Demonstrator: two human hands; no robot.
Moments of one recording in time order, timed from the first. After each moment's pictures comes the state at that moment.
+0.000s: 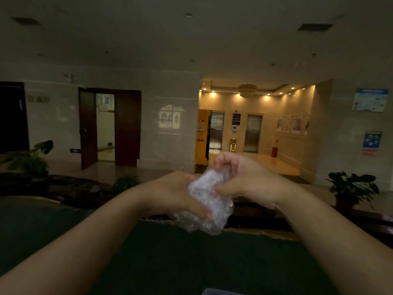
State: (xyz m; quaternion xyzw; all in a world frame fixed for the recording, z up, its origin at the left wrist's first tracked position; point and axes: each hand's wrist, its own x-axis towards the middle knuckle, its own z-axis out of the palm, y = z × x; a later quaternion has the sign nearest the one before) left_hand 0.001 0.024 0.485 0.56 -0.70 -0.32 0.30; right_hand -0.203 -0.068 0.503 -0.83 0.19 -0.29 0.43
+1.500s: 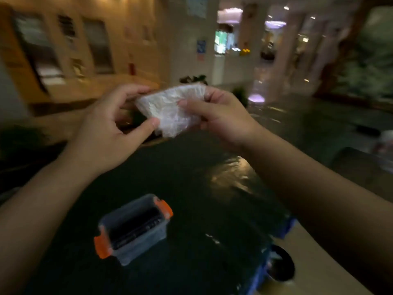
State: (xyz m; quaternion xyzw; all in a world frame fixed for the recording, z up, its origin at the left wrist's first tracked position) left_hand -0.129 -0.078 0.376 0.28 -0.82 -0.14 0.48; right_hand -0.356 -0.020 0.396 -0.58 0.43 -0.57 0.41
